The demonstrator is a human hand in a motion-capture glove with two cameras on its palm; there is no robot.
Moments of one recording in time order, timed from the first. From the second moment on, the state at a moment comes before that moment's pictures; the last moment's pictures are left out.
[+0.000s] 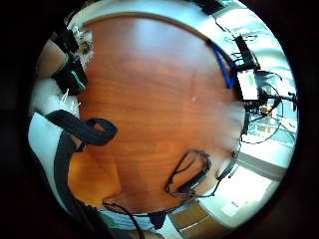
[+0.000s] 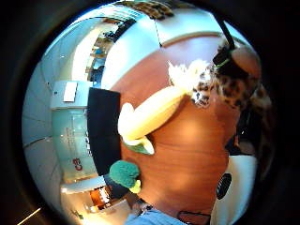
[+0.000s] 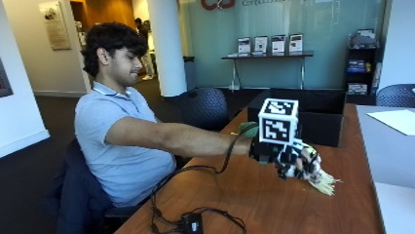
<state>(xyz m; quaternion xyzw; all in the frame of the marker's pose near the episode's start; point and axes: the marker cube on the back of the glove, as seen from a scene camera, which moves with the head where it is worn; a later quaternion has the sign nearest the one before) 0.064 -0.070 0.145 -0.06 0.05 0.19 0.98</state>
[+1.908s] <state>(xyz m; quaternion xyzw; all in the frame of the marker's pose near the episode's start) -0.042 -0.100 0.260 -0.22 0.15 -0.06 0.96</state>
